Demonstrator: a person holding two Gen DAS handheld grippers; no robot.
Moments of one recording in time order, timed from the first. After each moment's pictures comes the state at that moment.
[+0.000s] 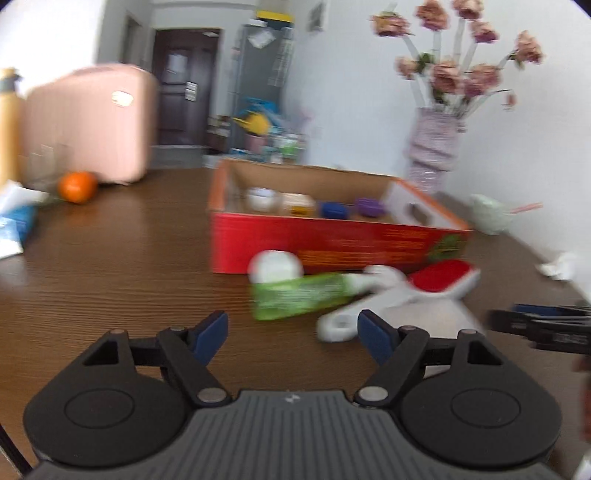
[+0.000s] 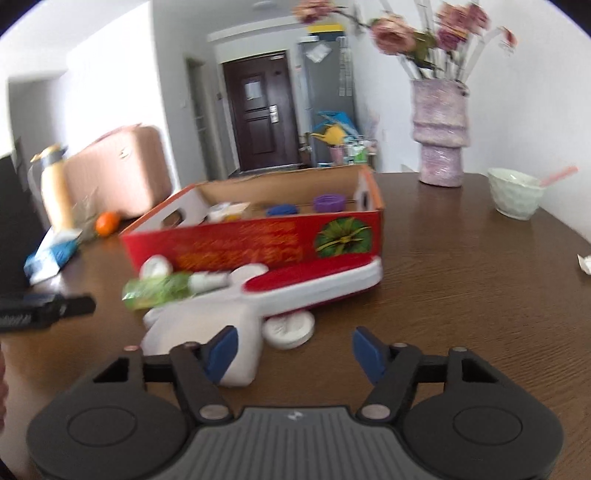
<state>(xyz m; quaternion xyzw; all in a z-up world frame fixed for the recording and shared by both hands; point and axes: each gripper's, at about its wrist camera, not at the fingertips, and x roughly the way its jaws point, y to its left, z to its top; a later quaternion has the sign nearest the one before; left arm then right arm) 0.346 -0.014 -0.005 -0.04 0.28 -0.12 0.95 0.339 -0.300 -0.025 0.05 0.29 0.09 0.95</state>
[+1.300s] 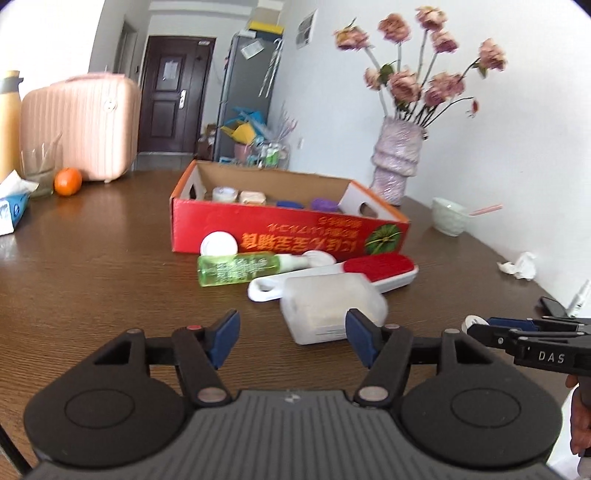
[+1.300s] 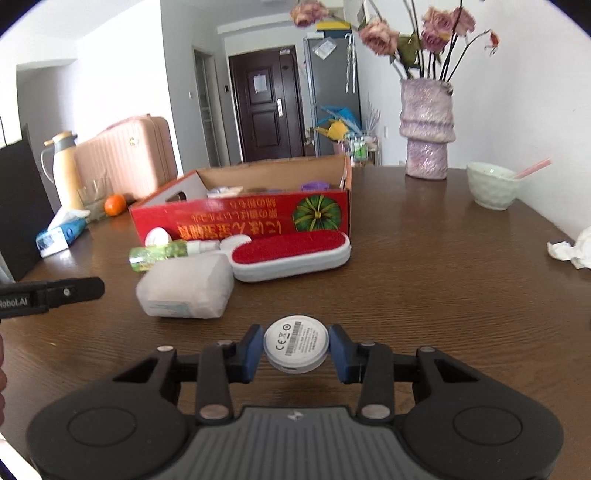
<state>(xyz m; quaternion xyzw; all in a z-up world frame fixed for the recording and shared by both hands) 0.274 -0.052 0.001 -0.05 0.26 -0.12 0.96 0.276 -0.331 -0.021 0.03 0.29 0.10 0.95</state>
